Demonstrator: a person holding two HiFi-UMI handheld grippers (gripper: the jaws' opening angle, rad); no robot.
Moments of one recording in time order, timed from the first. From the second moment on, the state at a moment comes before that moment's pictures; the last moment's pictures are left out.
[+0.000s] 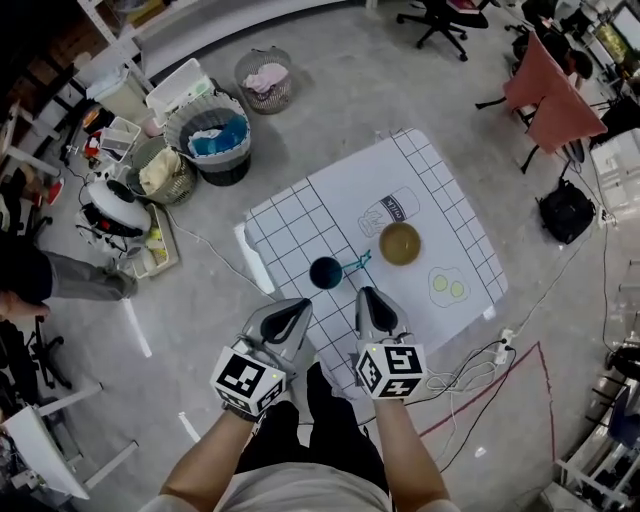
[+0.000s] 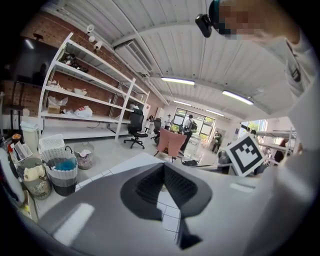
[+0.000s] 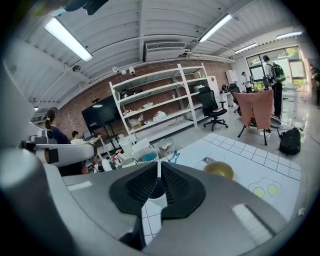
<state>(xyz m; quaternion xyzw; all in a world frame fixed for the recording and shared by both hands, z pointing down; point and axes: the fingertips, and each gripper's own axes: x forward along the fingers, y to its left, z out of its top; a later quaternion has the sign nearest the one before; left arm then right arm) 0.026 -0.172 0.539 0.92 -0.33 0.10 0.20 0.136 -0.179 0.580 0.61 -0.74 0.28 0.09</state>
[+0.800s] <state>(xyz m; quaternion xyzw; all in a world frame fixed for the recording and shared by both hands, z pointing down) -0.029 -0.087 0.438 0.94 -0.30 0.07 0.17 0.073 -0.081 0.444 0.62 -0.76 0.18 0.06</state>
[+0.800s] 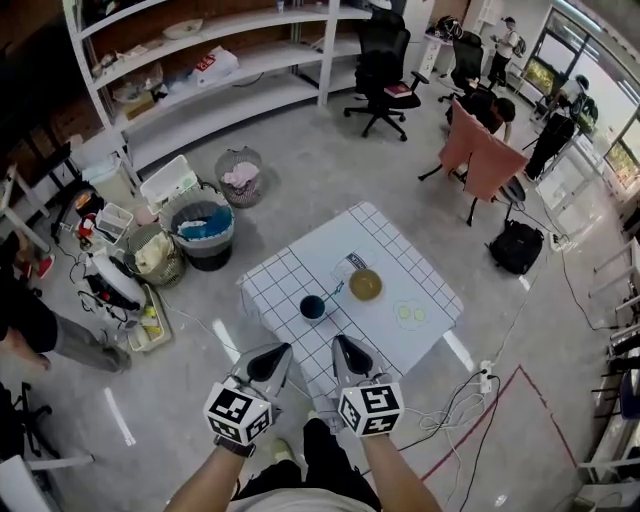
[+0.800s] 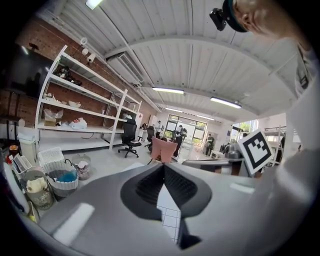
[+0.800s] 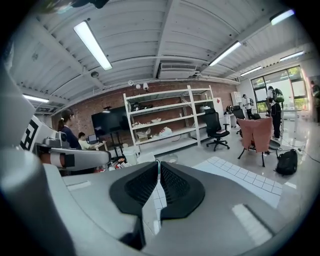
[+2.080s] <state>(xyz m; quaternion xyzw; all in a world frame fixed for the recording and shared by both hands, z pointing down) -0.093 -0.019 0.301 0.94 -0.32 0.00 0.09 0.013 0.000 0.290 0.62 -0.78 0.05 0.01</state>
